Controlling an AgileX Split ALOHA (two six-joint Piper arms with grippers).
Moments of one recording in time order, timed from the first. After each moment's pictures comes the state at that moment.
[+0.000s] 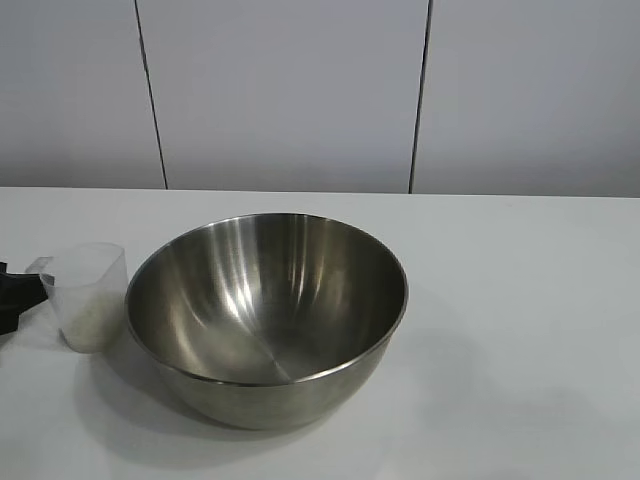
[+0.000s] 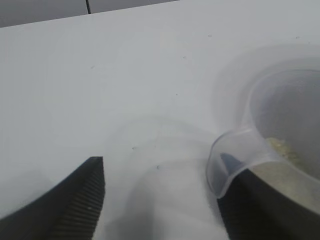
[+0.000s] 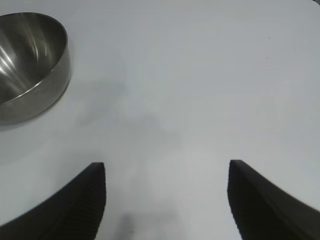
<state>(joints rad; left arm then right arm) 0.18 2.09 -0.47 0.60 -1.15 0.01 0.09 0.05 -0.47 0.01 1.08 -0.04</state>
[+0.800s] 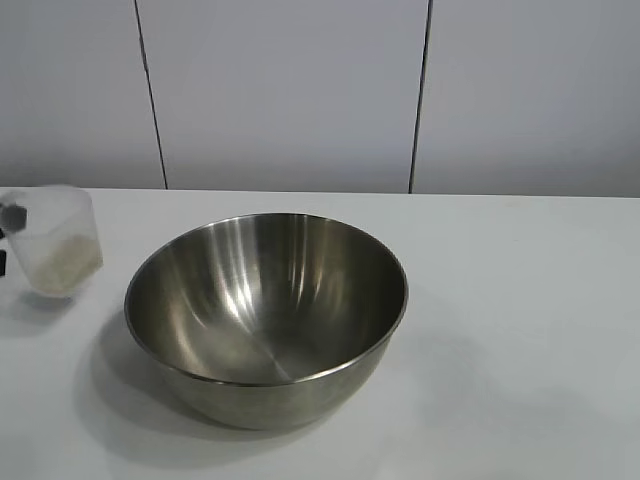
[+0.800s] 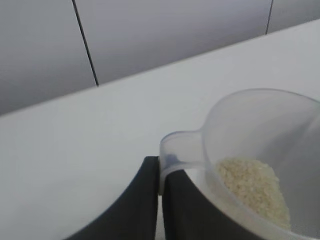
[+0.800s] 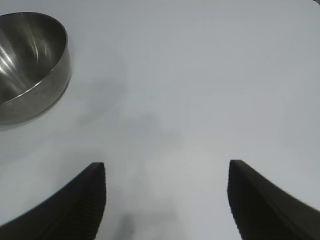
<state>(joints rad) 0.16 1.81 -0.47 0.68 -1.13 0.01 0.09 0.05 -0.47 0.01 1.08 -0.04</state>
